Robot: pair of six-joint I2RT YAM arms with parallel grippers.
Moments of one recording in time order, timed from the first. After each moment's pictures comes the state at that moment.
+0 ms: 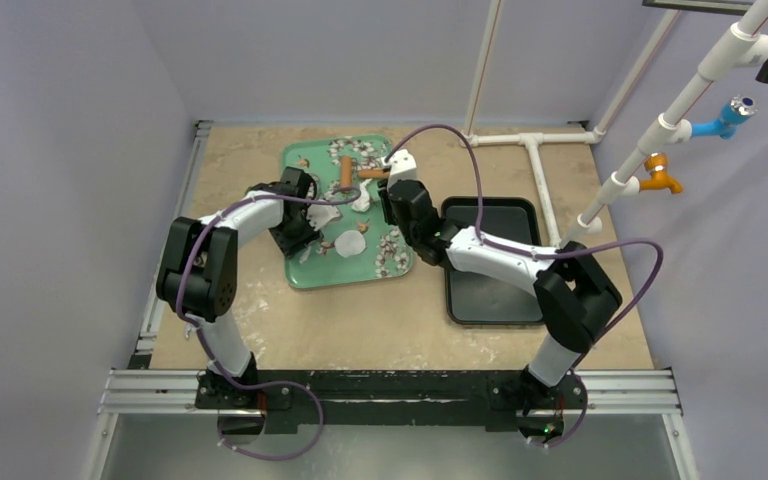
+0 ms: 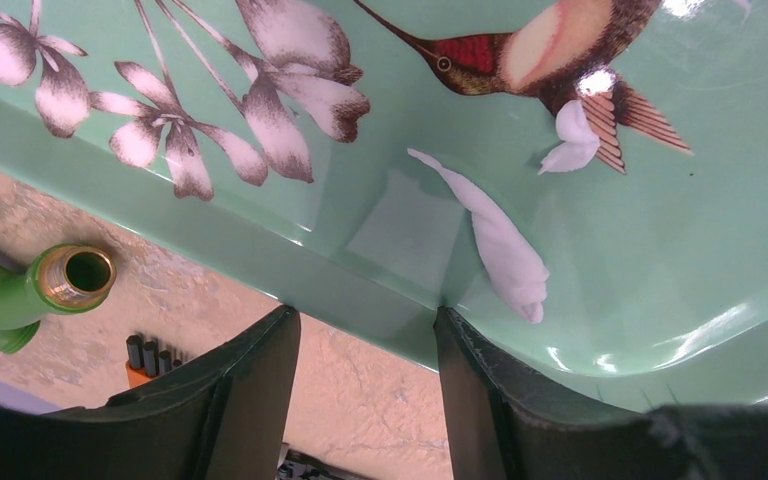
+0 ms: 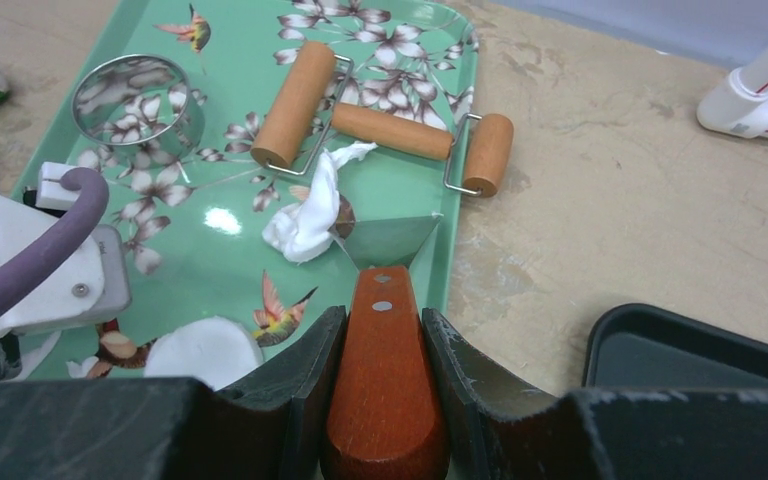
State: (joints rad) left arm -0.27 1.80 1.17 -0.70 -0.08 0.72; right arm 0.80 1.69 1.12 0.19 0.50 0.15
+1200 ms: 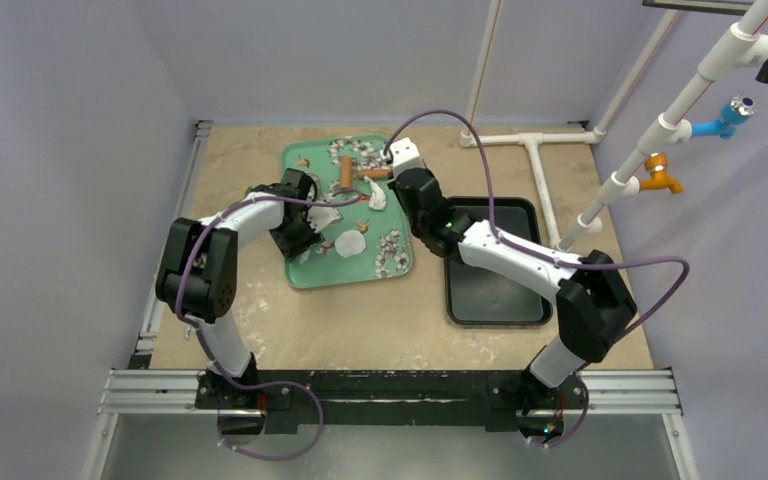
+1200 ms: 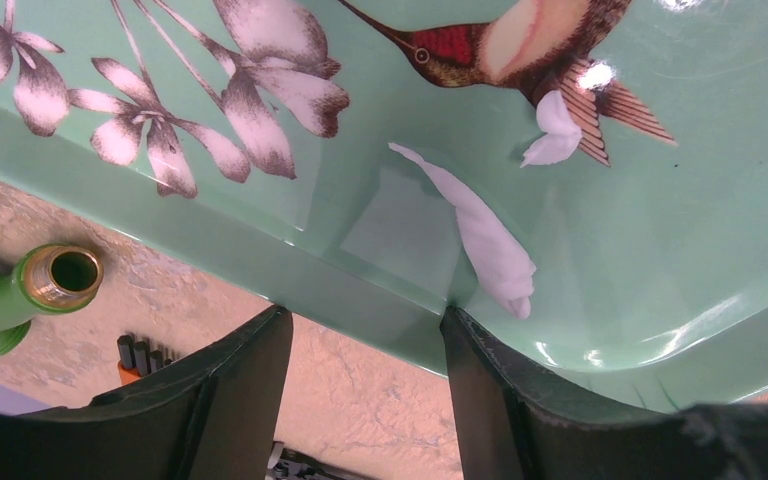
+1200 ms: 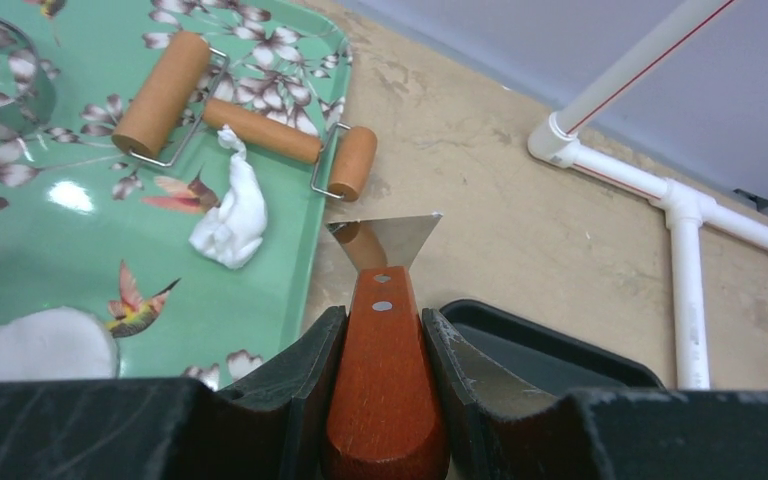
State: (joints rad) left arm -0.27 1.79 1.15 -0.70 -0.08 0.72; right arm 0.78 1.63 1.19 0.02 0.64 -0.08
